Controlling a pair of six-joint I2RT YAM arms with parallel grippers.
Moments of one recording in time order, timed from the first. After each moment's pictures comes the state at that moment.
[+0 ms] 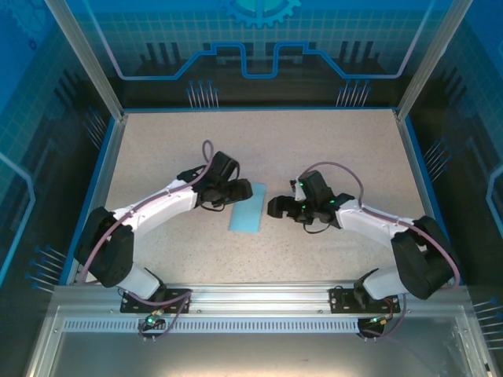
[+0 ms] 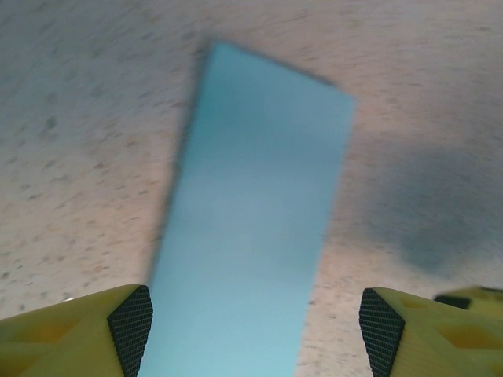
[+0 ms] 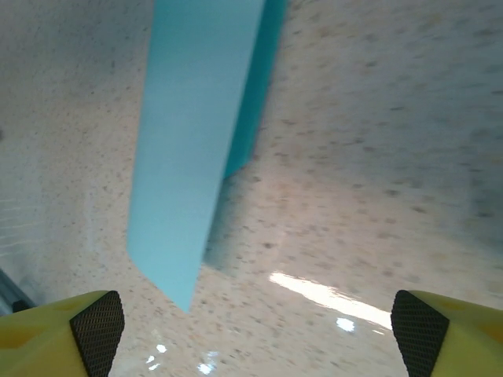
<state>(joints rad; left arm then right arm) -0.55 1.52 1.02 -0.53 0.07 -0.85 0.57 1.44 0.73 -0.22 -0.36 0.72</state>
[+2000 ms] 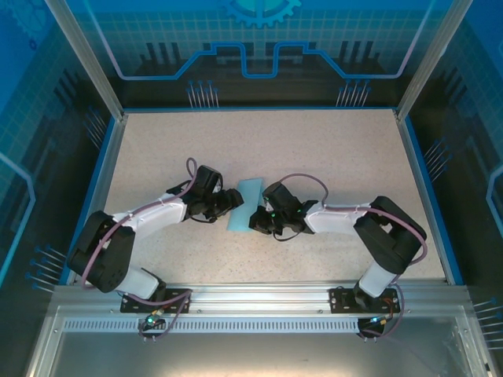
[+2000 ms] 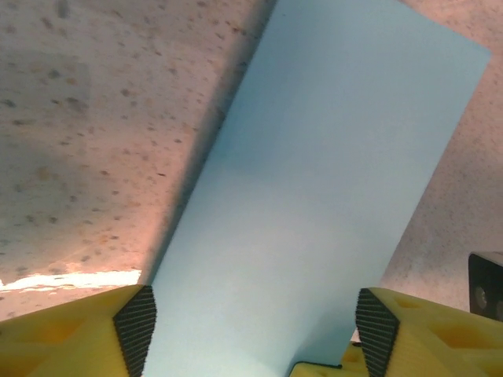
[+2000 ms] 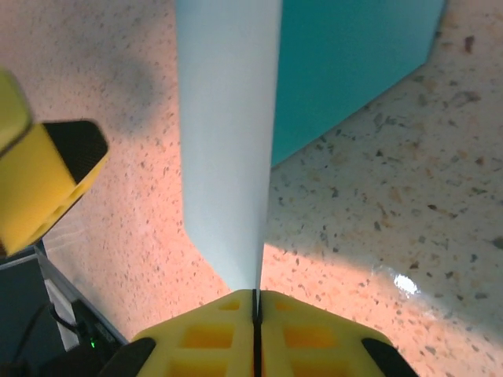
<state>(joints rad) -0.46 1.47 0.78 -0.28 0.27 -0.95 0.79 1.66 0.80 -0.03 -0.35 1.04</state>
